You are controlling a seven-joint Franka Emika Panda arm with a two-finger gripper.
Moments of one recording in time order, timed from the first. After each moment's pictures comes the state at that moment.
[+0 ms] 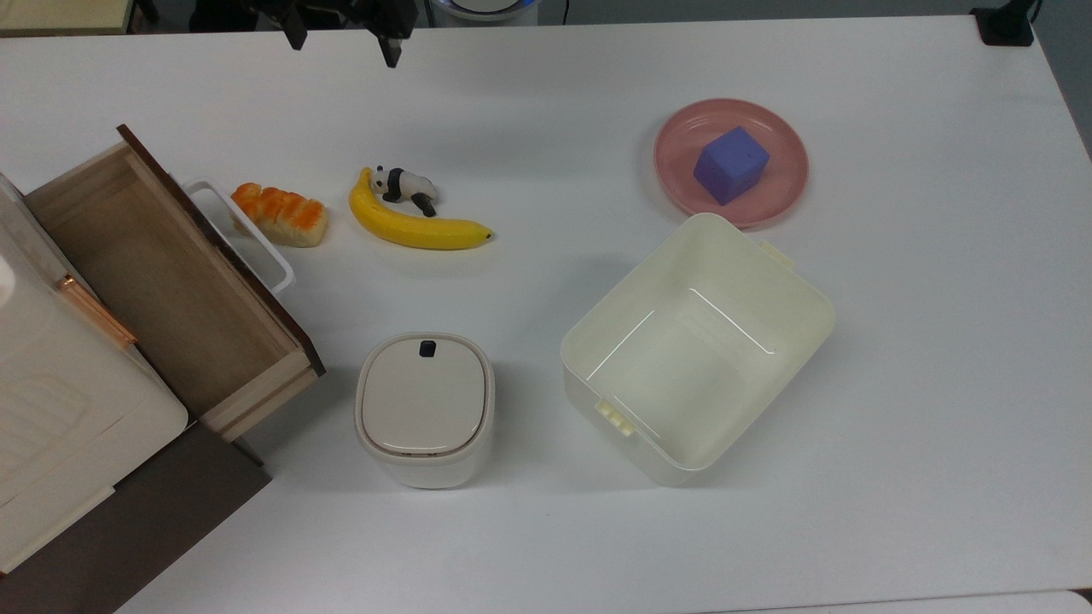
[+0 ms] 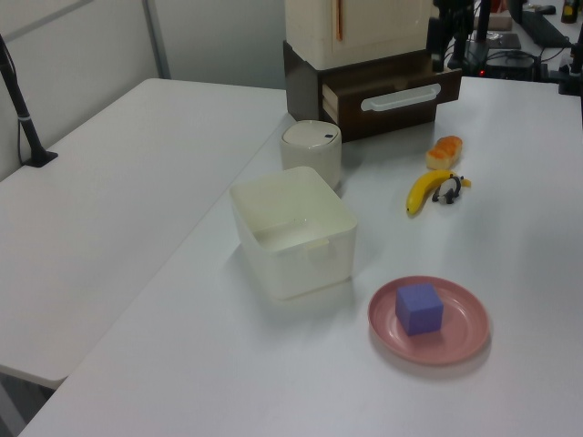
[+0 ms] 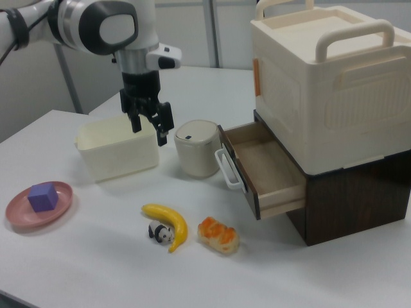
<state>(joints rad) 0.10 0.04 -0.28 -1.64 0.05 1.61 0.06</state>
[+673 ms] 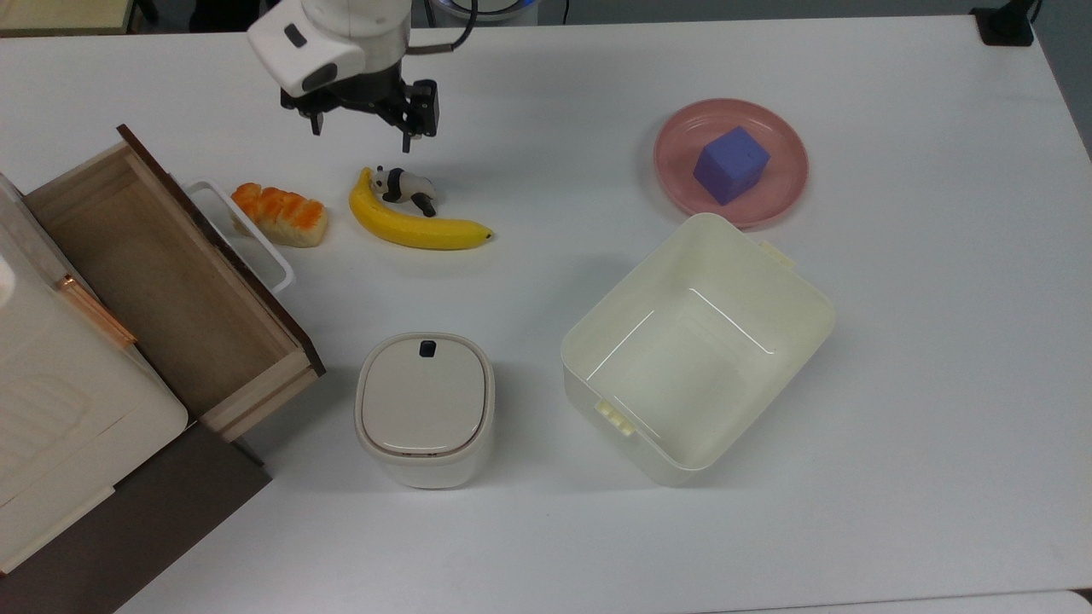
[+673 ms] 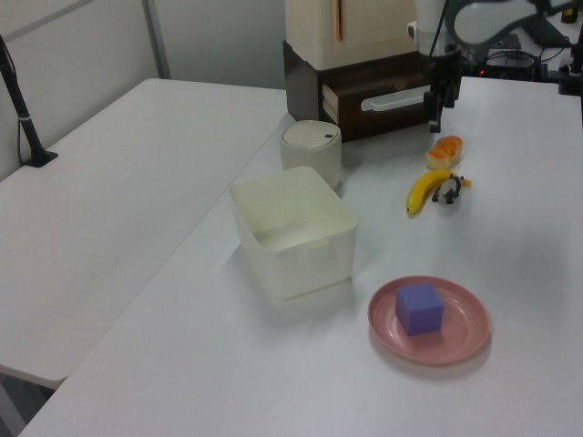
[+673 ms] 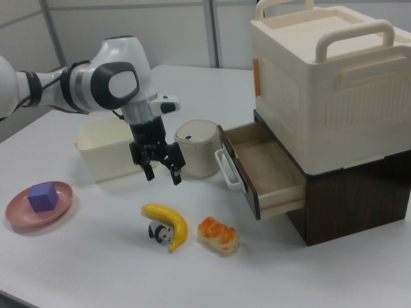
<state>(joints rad) 0.11 0.07 -0.20 -1.91 -0.20 1.91 0.06</state>
